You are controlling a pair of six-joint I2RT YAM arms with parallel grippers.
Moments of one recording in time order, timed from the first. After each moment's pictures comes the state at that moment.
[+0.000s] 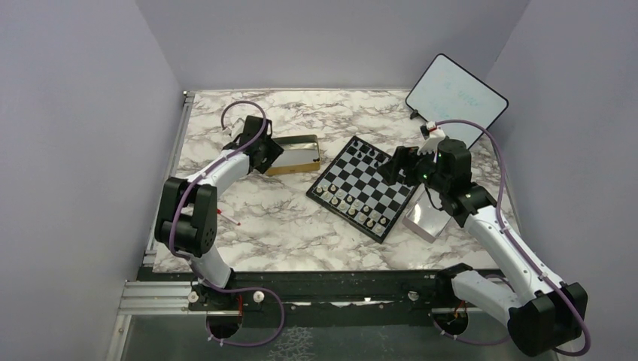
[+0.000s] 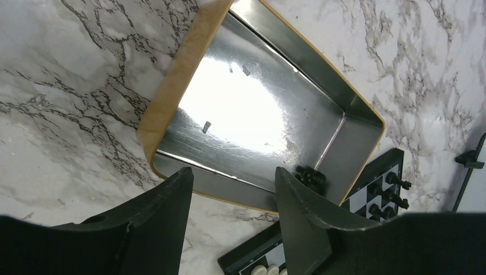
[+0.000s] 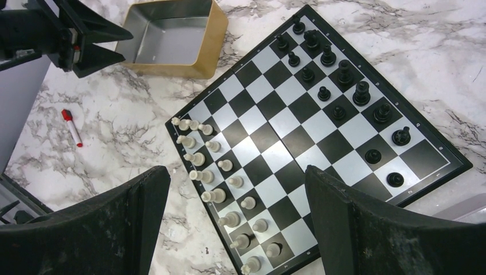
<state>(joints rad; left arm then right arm) -0.24 1.66 1.10 -0.29 -0.11 -1.01 0.31 0.99 0.79 -0.22 -0.24 0.30</state>
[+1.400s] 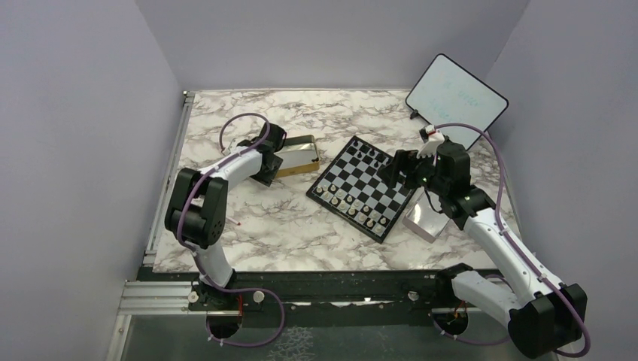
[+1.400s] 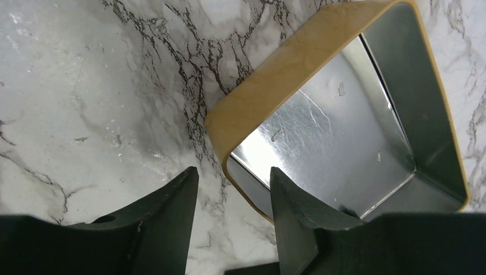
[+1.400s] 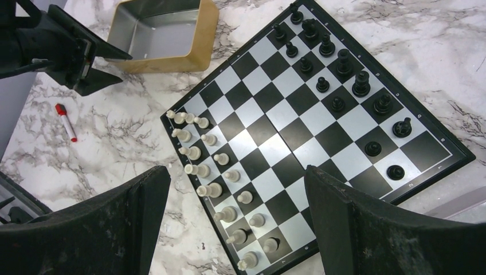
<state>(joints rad) -0.34 1.75 1.17 -0.60 -0.35 -1.43 0.31 0.97 0.76 -0.21 -0.24 0.30</state>
